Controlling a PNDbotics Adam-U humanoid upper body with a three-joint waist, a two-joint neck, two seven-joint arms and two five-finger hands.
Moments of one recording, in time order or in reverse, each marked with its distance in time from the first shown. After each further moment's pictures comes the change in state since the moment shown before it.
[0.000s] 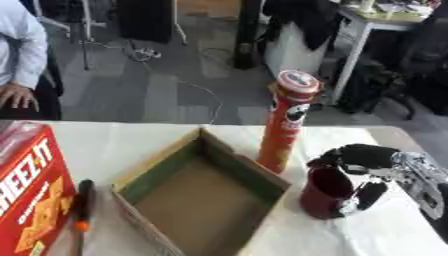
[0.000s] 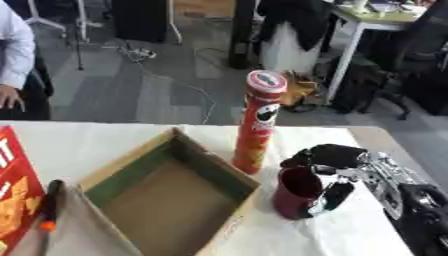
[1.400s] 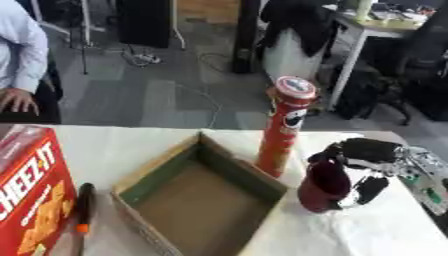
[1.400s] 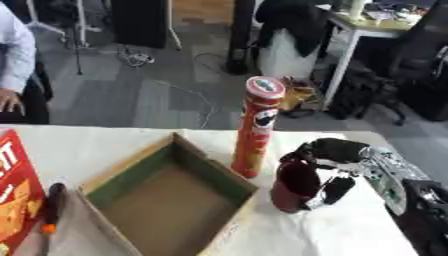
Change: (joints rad) left arm 0.011 0.000 0.001 0.000 -0.001 0.000 0.000; right arm -0.006 -0.013 0.001 -0.023 -0.036 0.001 -0.001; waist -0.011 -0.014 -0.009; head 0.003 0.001
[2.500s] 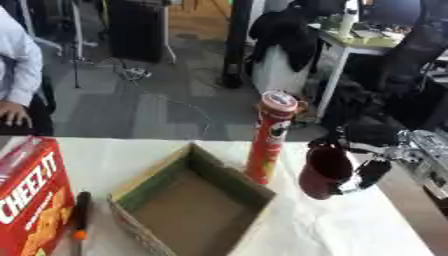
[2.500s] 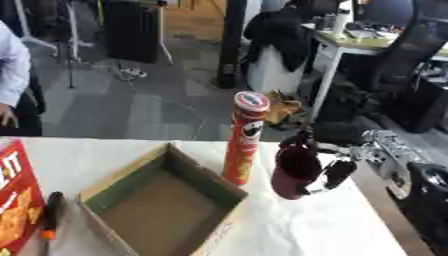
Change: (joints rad) left arm 0.040 0.000 0.000 0.000 -0.001 0.009 0.000; right arm -0.036 -0.024 0.027 -0.021 -0.096 -0.018 0.042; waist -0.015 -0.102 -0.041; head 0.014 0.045
